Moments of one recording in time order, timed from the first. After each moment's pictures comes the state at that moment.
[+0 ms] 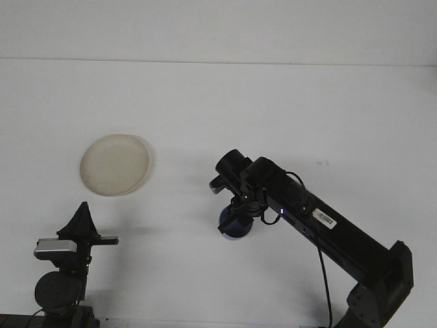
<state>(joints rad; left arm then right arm) -0.08 0.00 0.03 0.23 -0.15 0.01 0.74 1.77 1.59 -1.27 -0.03 0.07</state>
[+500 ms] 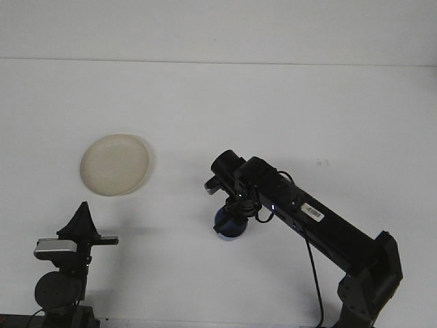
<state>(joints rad) -0.08 0.00 0.03 0.23 -0.15 0.01 0.74 1.83 1.59 -1.23 -0.06 0.05</state>
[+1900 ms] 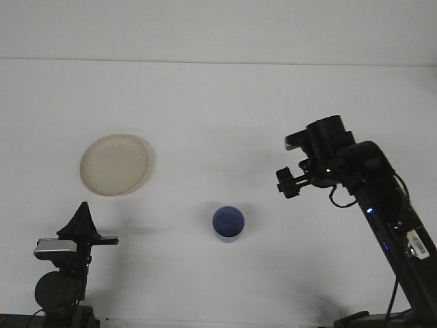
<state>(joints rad) -0.08 0.00 0.03 0.23 -0.15 0.01 0.32 1.49 1.63 -1.27 -0.05 -0.01</state>
